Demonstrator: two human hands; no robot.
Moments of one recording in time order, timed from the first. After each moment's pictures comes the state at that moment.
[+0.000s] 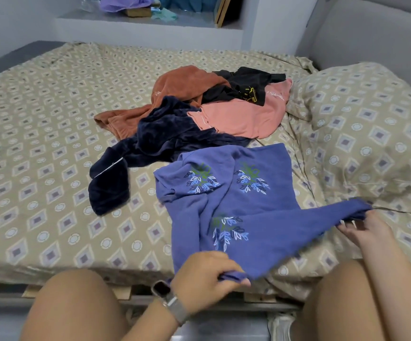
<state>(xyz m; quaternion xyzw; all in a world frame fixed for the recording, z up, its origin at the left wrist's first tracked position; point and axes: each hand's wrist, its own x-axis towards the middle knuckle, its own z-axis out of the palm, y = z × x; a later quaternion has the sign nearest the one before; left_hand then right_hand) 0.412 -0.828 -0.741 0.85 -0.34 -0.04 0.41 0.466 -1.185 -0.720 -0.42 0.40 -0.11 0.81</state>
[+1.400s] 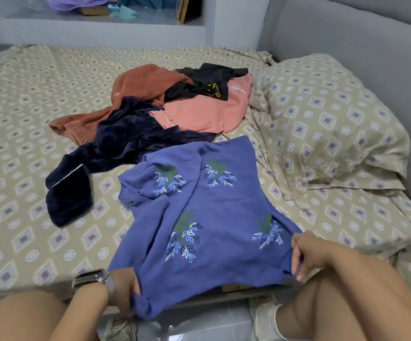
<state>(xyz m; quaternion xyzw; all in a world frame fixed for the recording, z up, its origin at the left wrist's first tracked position) 0.449 -0.745 -0.792 0.86 -0.24 -0.45 0.04 0.419 -1.204 -0.770 -0.92 -0.02 0.38 0.13</state>
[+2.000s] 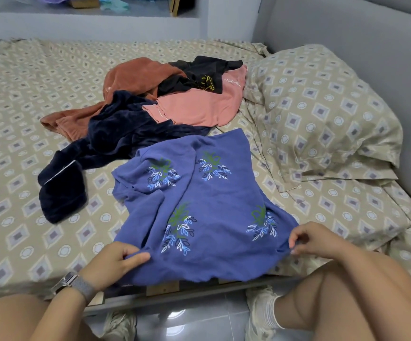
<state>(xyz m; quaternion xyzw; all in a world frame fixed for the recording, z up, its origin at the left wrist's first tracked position) 0.448 -0.746 -0.774 0.90 -0.15 -0.19 0.37 0.399 -1.217 -0.761 -0.92 0.06 0.23 0.30</state>
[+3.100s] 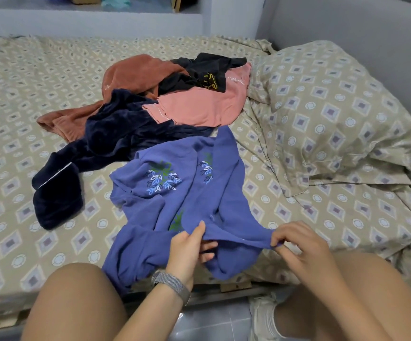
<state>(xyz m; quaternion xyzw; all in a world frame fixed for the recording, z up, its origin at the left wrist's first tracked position) 0.443 -0.913 -0.749 0.59 0.22 -0.19 0.76 0.374 -1.122 -0.721 -0.92 -0.07 -0.15 0.35</state>
